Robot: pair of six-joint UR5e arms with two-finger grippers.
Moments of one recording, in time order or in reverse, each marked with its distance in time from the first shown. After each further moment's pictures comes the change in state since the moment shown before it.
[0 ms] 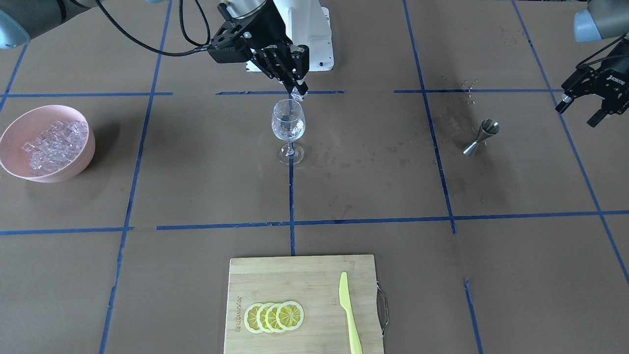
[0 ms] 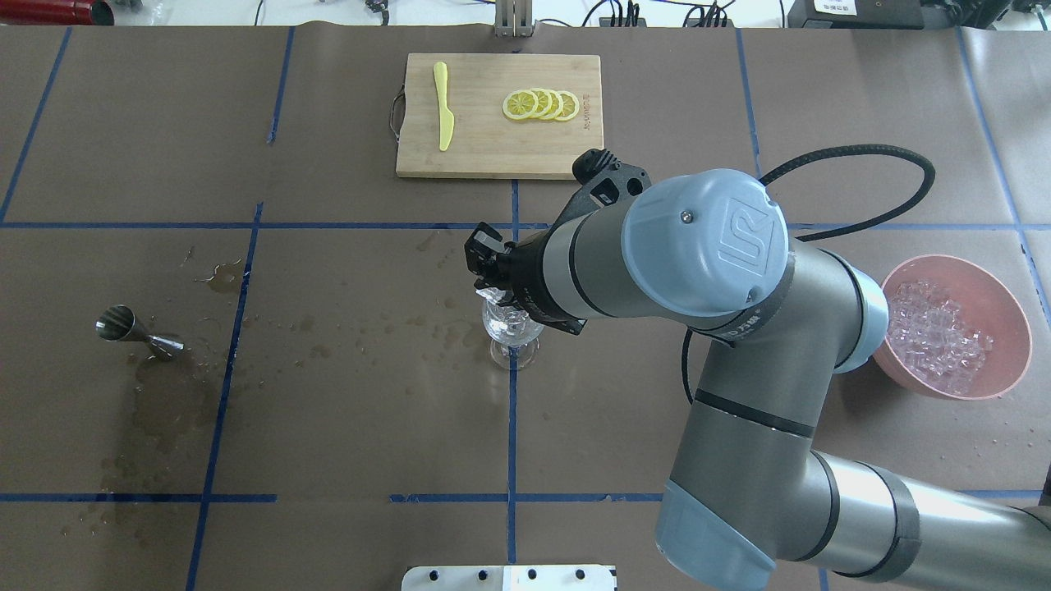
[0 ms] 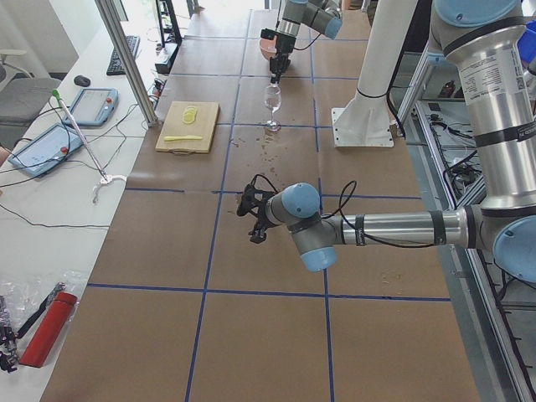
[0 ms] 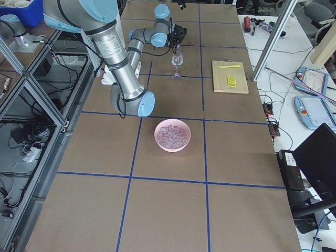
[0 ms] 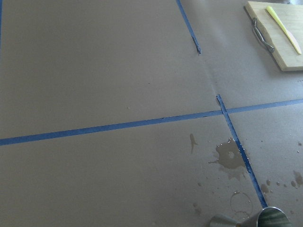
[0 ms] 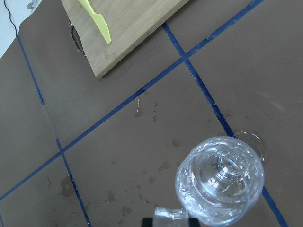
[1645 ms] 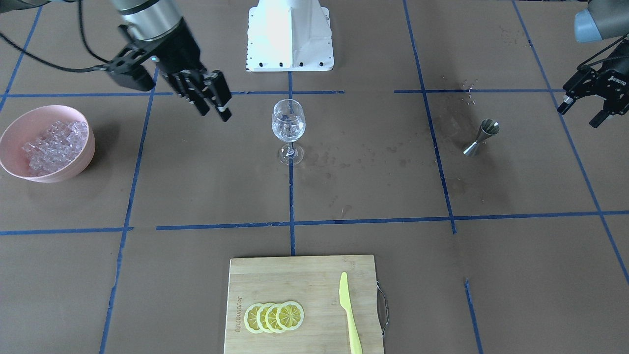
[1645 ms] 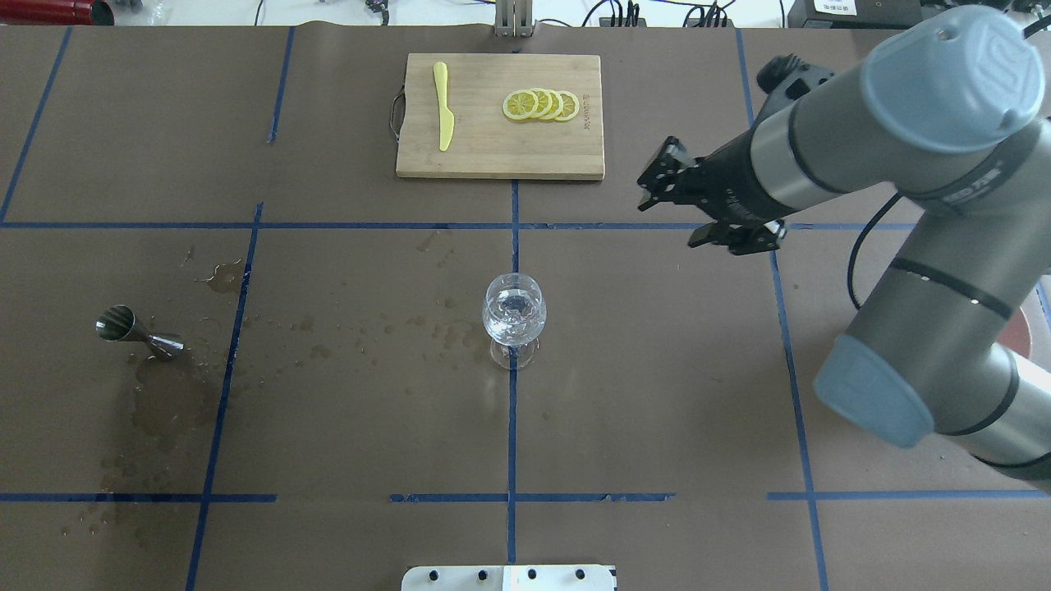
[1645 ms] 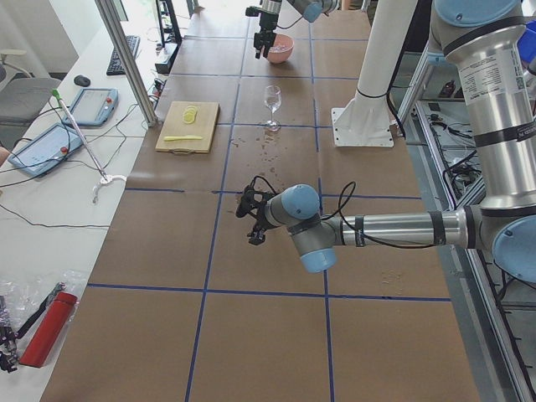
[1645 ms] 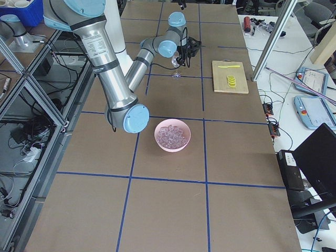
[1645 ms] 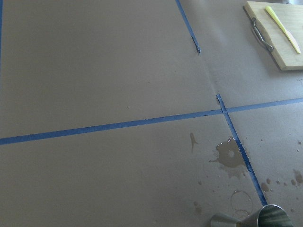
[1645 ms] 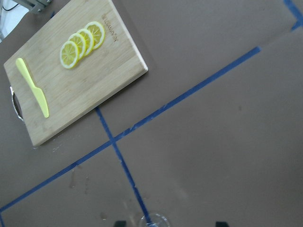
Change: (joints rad) left arm 0.001 -0.005 0.016 -0.001 0.036 0.014; right arm 0.335 -0.242 0.090 -0.093 0.292 -0.289
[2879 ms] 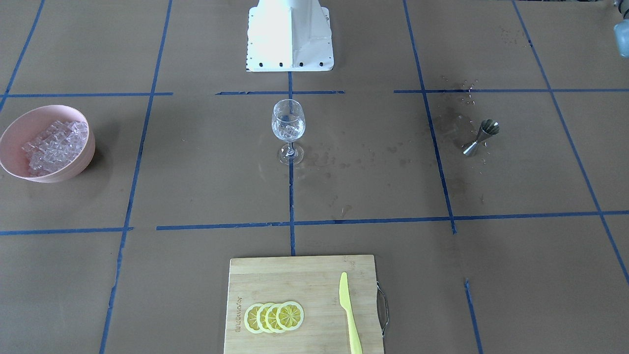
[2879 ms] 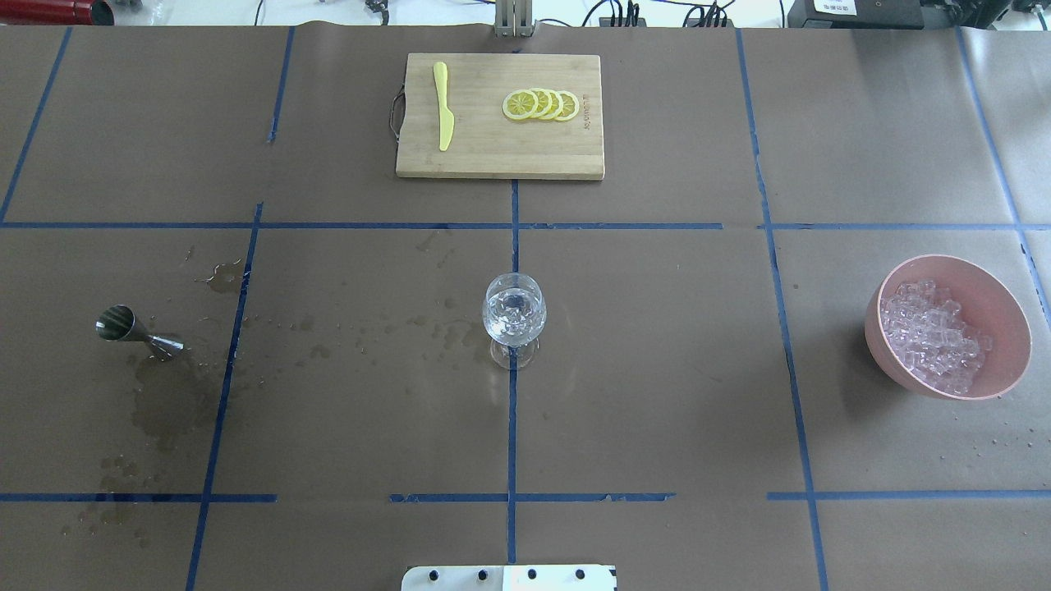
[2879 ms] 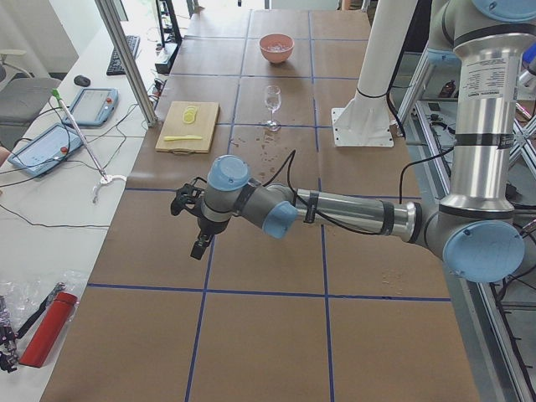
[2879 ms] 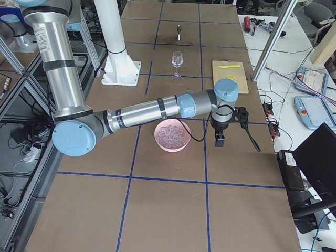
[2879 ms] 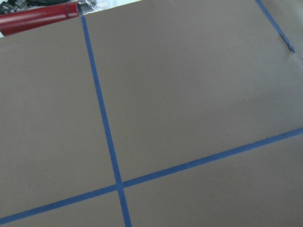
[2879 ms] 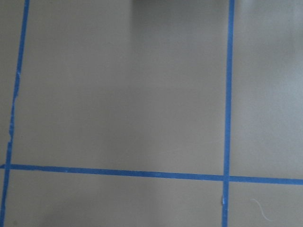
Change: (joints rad) left arm -0.277 -0.304 0.013 0.894 -0.029 0.678; right arm 0.708 -0.200 -0.485 -0.084 0.336 -1.464
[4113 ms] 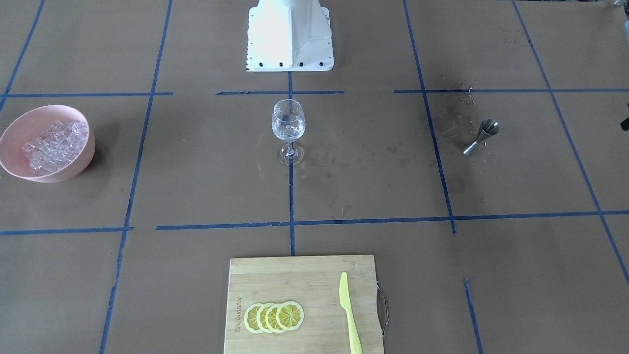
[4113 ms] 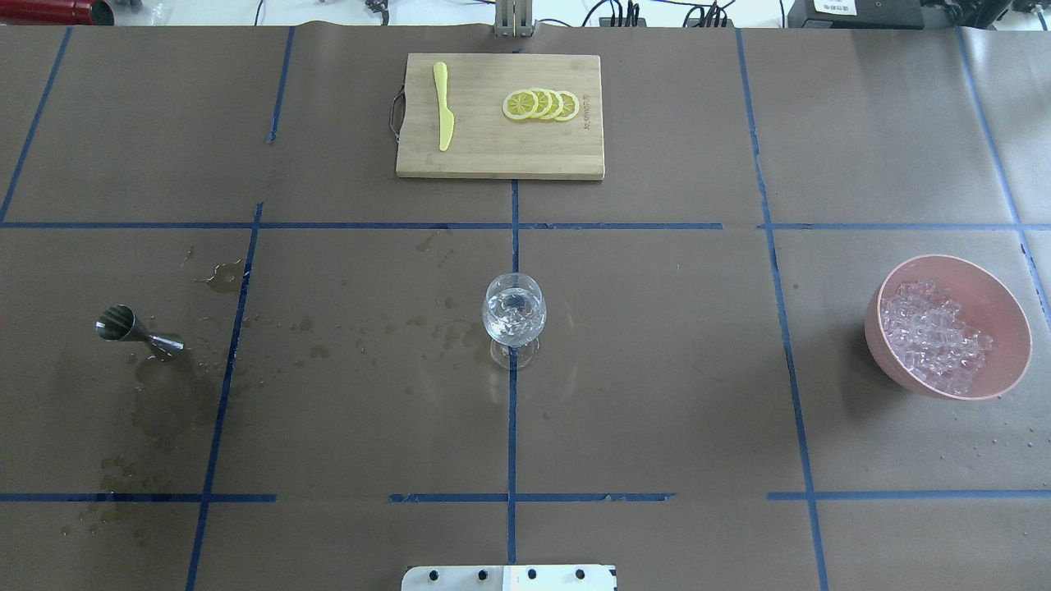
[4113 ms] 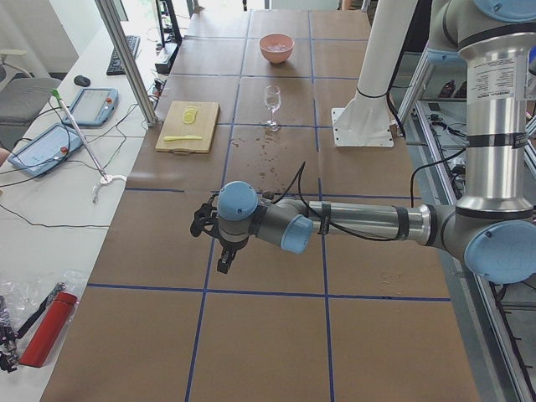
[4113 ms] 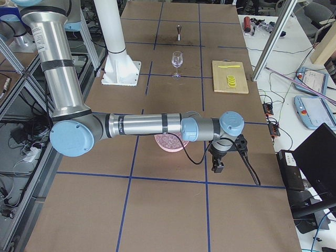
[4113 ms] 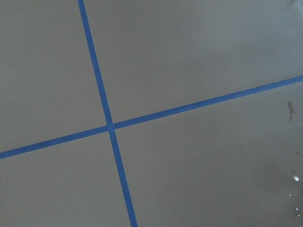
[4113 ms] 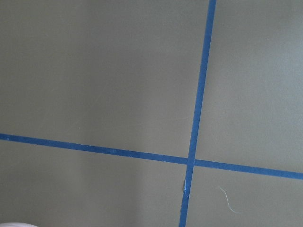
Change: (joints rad) left arm -0.004 0.111 0.003 -0.025 -0.169 0.065; right arm 0.003 0.004 -0.169 0.008 0.003 -0.188
